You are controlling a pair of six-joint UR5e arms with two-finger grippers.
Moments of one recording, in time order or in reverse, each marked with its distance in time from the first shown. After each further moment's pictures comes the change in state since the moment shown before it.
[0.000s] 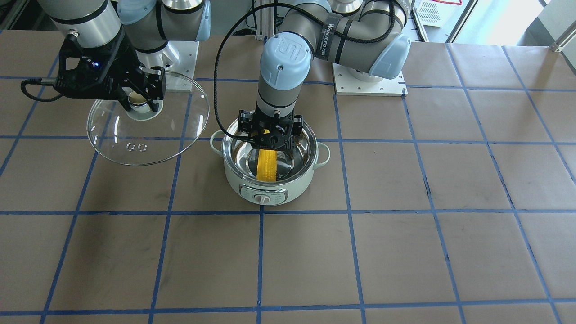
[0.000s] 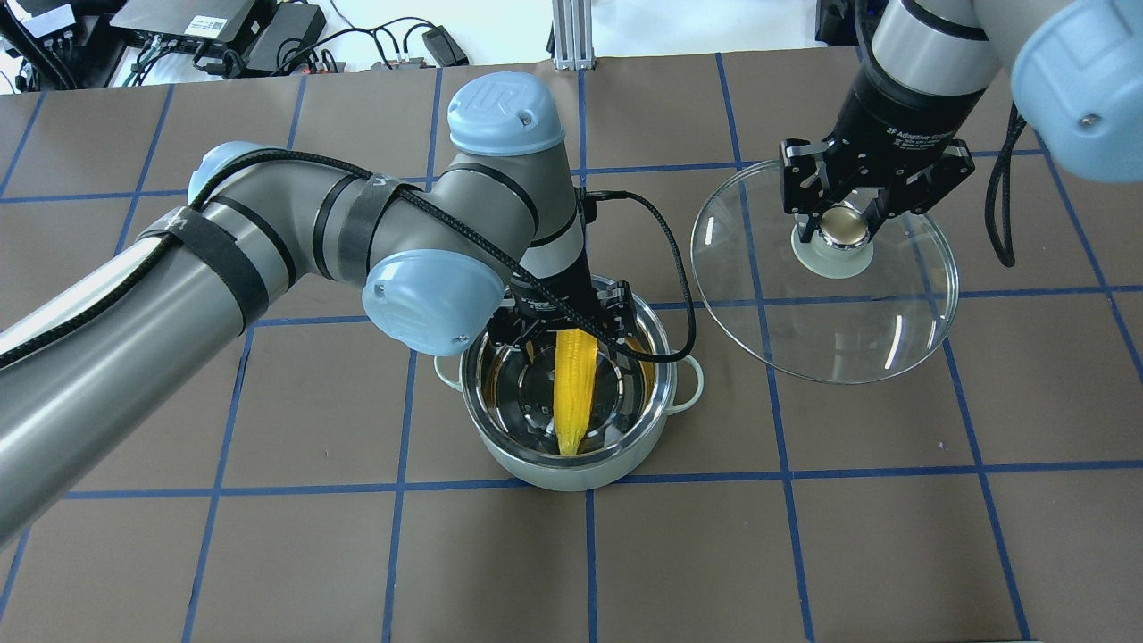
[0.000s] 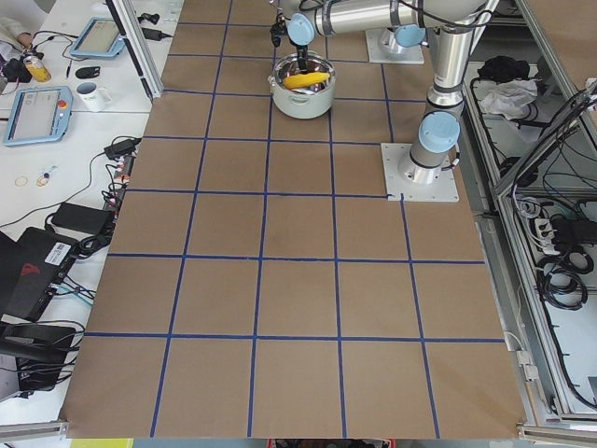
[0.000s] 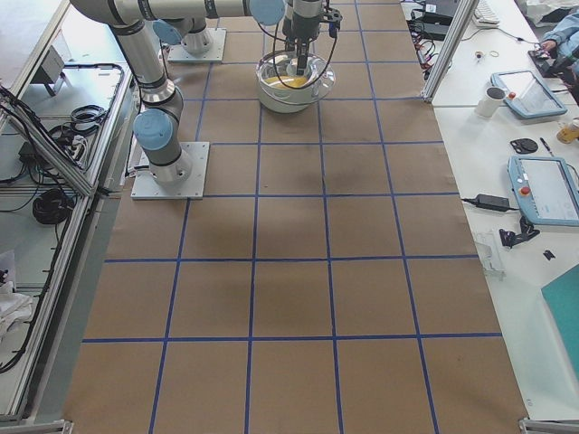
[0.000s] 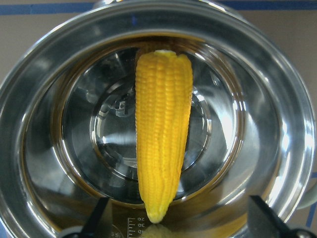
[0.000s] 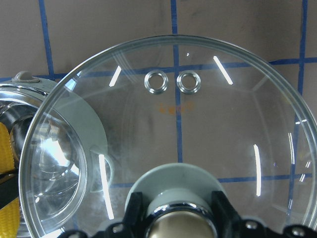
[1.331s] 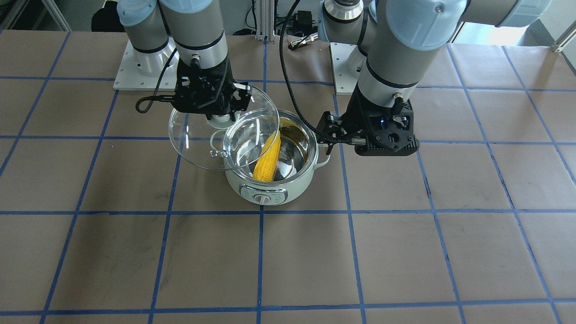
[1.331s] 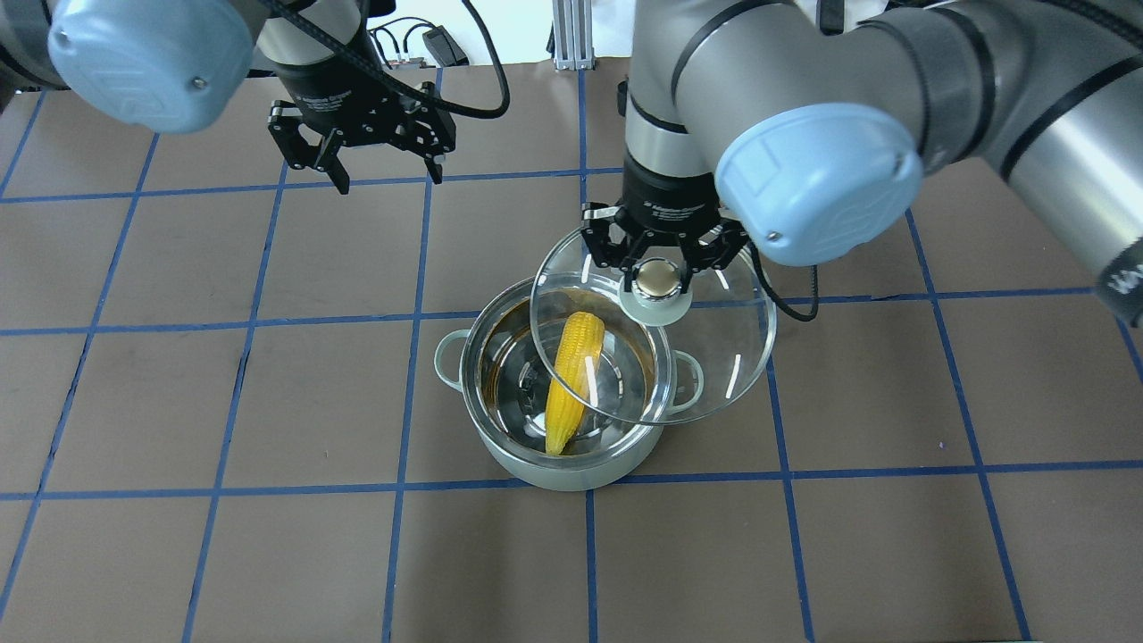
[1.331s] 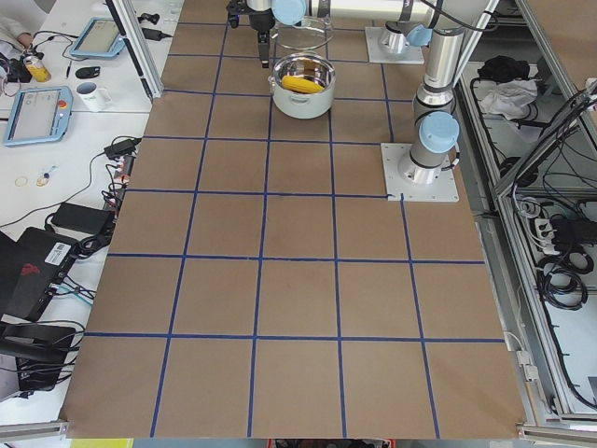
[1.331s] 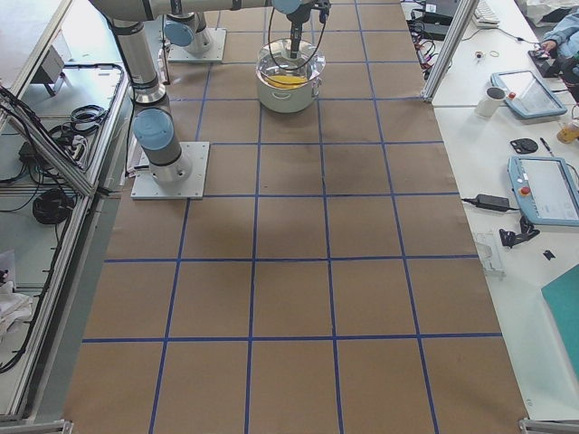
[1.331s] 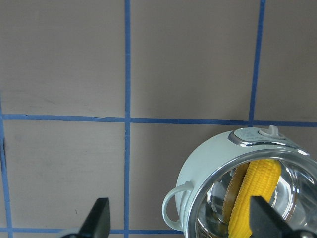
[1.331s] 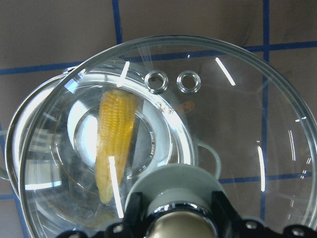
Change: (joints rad) left arm 0.292 0.050 0.299 -0.221 0.124 0.210; right arm 0.302 0.129 -0.011 -0.111 0.015 0.322
